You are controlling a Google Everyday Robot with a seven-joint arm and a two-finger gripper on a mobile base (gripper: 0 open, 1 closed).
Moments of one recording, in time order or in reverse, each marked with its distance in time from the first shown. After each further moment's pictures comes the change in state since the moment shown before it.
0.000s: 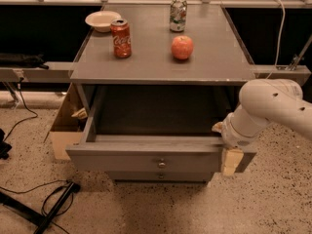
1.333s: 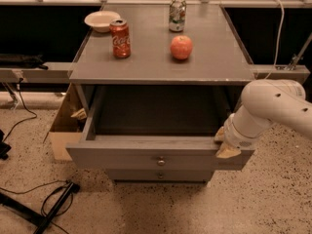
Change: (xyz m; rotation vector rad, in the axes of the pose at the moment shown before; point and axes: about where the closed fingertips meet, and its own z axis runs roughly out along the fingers) arm 0.000 0.000 0.000 0.000 0.000 0.000
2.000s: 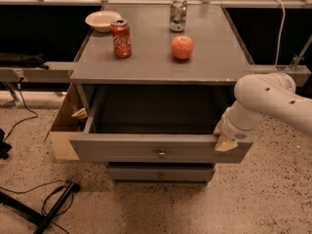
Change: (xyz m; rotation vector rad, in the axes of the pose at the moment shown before) arm 0.008 -0.025 0.004 0.014 0.052 0.052
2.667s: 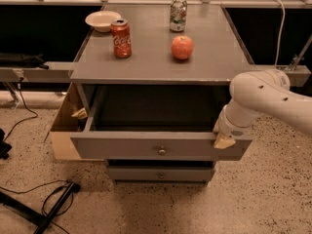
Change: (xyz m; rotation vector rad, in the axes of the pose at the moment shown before) arm -0.001 -0.011 0.002 0.008 0.030 0.035
